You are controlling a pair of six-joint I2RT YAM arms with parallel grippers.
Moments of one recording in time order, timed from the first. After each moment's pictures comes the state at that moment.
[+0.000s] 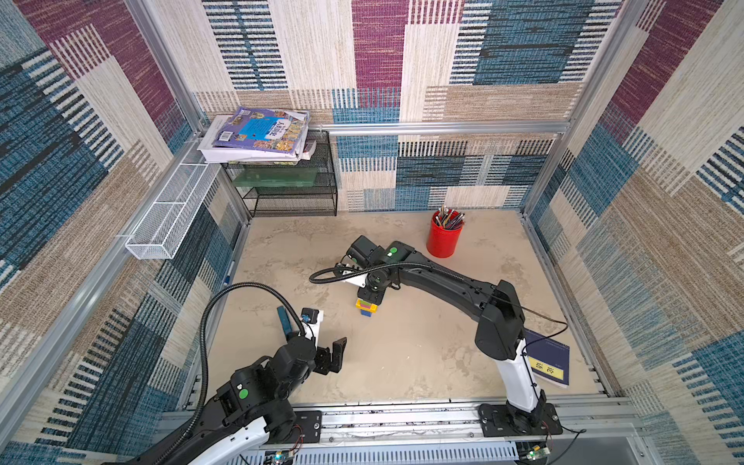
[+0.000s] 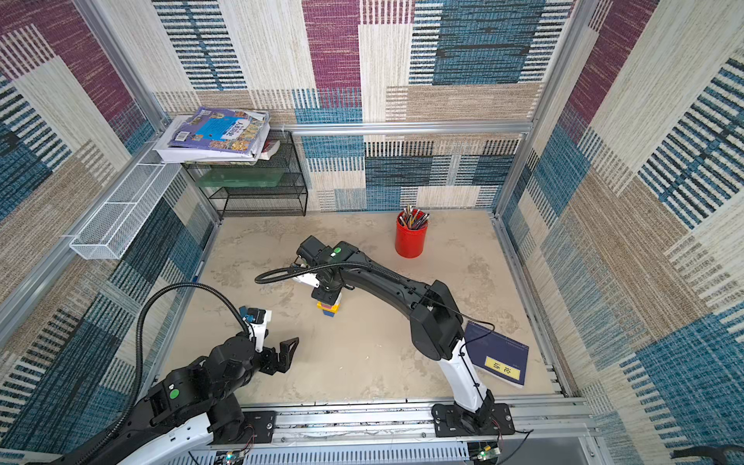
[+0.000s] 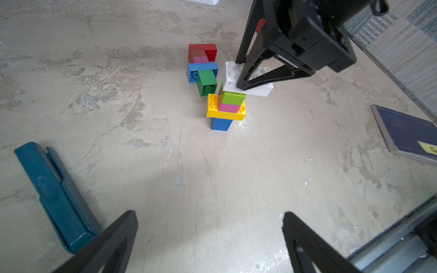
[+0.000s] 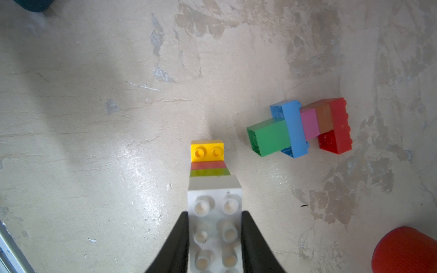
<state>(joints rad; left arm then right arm) -0.92 0.41 0.49 -0.72 -0.39 -0.50 0.90 2.12 1.99 -1.07 0.02 -0.36</state>
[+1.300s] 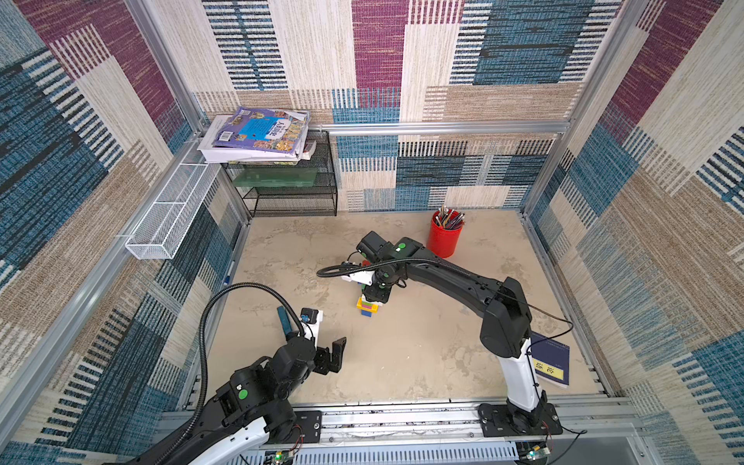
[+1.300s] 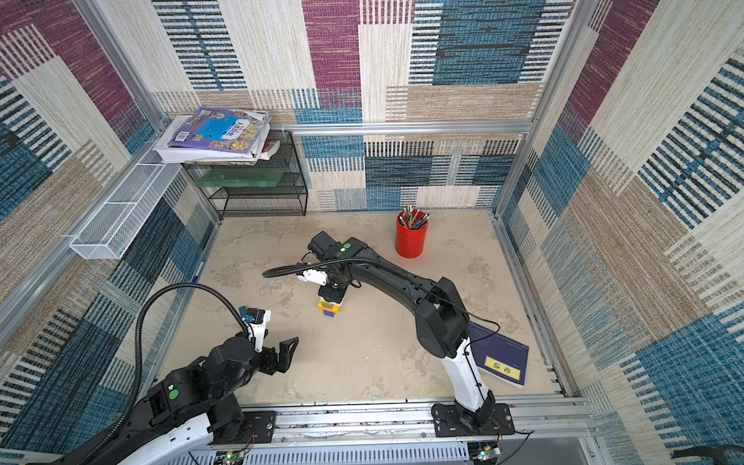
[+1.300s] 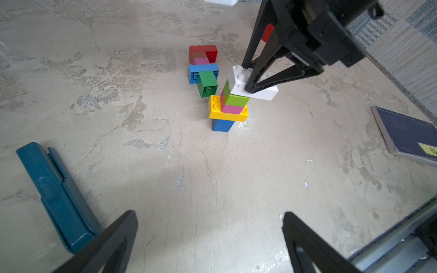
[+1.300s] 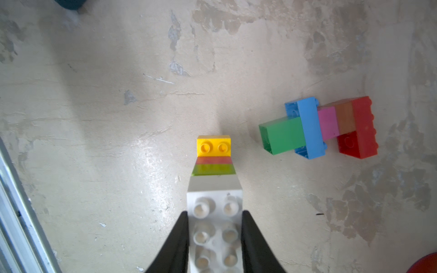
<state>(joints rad) -0.92 0.41 0.49 -0.72 -0.39 -0.50 0.84 2.10 1.93 -1.06 -0.12 -0.43</state>
